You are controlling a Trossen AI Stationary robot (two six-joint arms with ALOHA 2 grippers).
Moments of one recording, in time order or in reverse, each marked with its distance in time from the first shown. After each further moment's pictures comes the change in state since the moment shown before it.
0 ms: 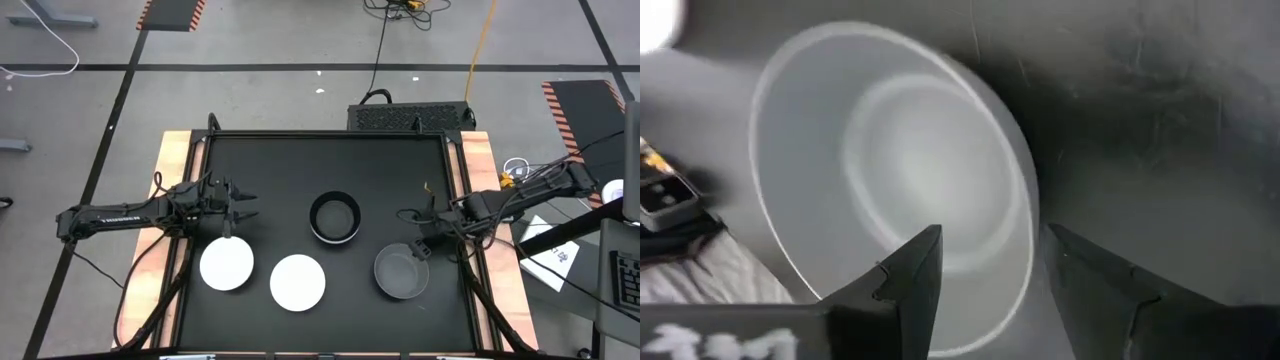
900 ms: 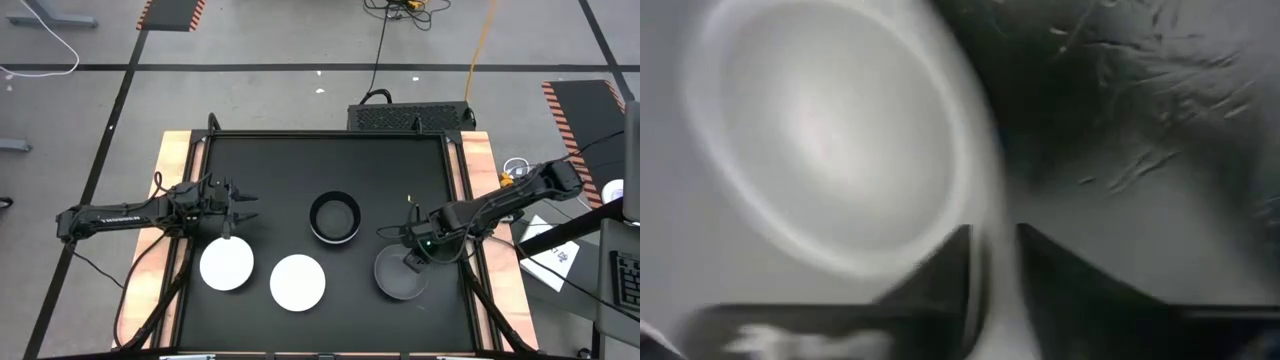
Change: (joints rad) left arm 0.000 0.000 0.000 -0.006 0.023 0.017; right arm 0.000 0.309 0.000 0.031 -0.081 -0.221
